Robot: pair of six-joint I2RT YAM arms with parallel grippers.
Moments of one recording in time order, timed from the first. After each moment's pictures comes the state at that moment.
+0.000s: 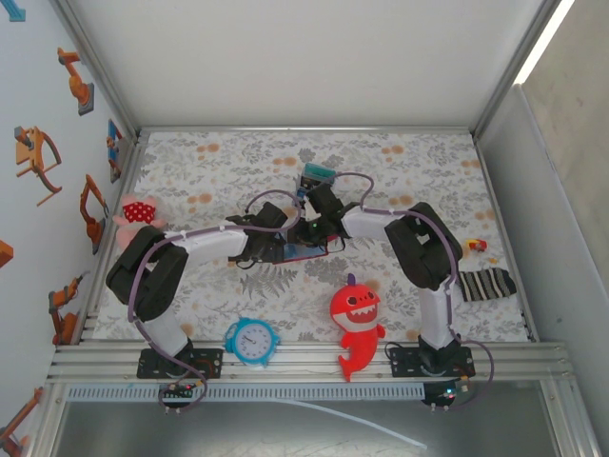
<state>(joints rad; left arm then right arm) -0.74 1.73 0.97 -0.57 -0.31 -0.64 0.67 2.03 1.22 -0.18 -0.50 0.69</state>
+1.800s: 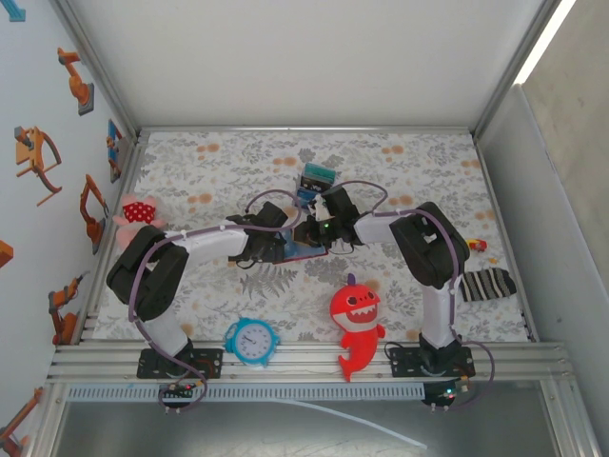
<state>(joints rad) -0.74 1.73 0.98 -0.57 -0.31 -0.64 0.60 2.01 1.06 0.12 -0.67 0.80</state>
